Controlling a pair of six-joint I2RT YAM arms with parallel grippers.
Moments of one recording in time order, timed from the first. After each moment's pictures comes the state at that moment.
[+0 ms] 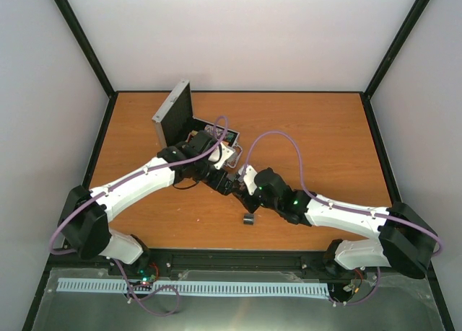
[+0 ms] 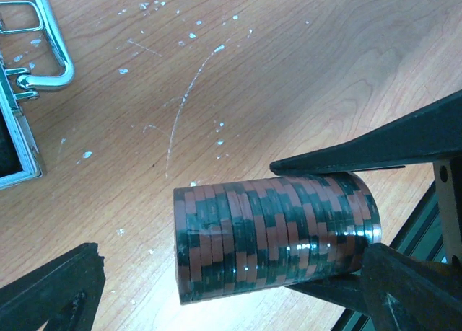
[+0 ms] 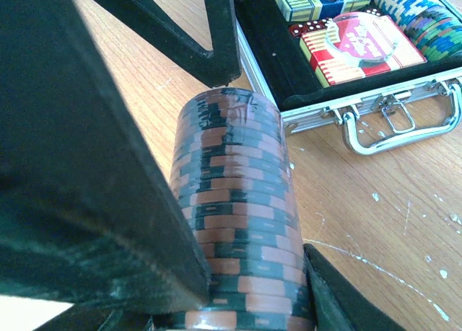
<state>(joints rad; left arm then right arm) -0.73 1.44 1.09 -0.67 0.32 -0.15 0.96 1.26 0.62 0.03 0.02 0.07</state>
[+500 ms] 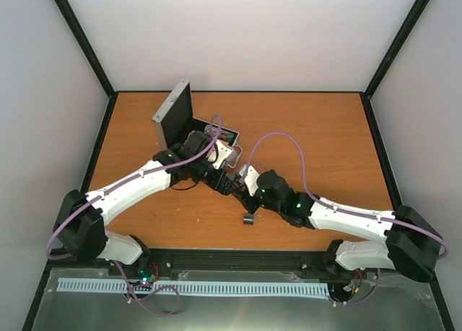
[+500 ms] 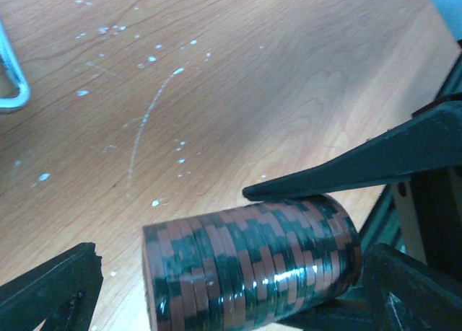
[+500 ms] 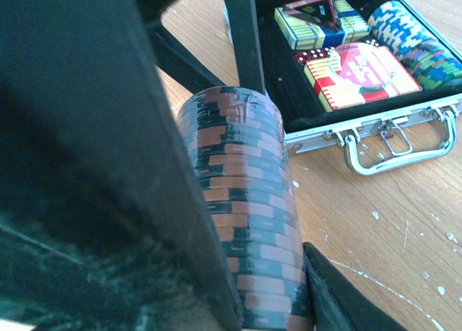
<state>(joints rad) -0.71 1.40 1.04 -0.58 0.41 -0.19 0.98 1.22 0.60 0.06 0.04 0.07</state>
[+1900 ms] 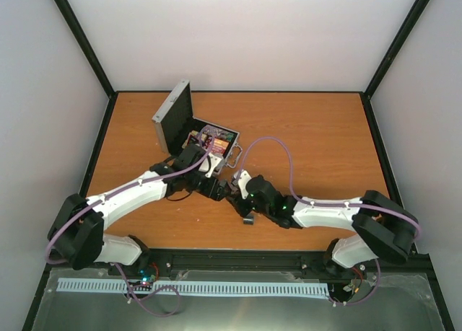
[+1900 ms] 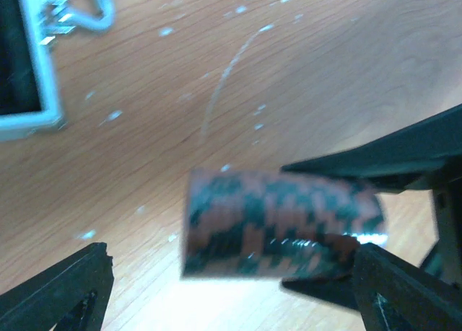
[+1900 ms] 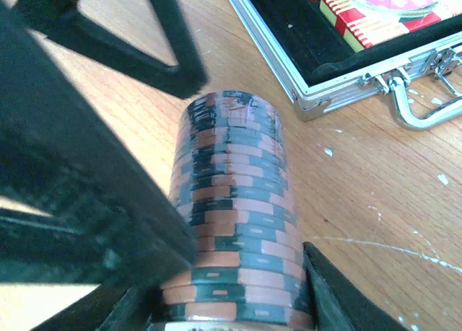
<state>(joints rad) -0.68 1.36 0.86 -0.45 0.32 -0.25 1.00 1.39 0.56 0.23 0.05 0.21</state>
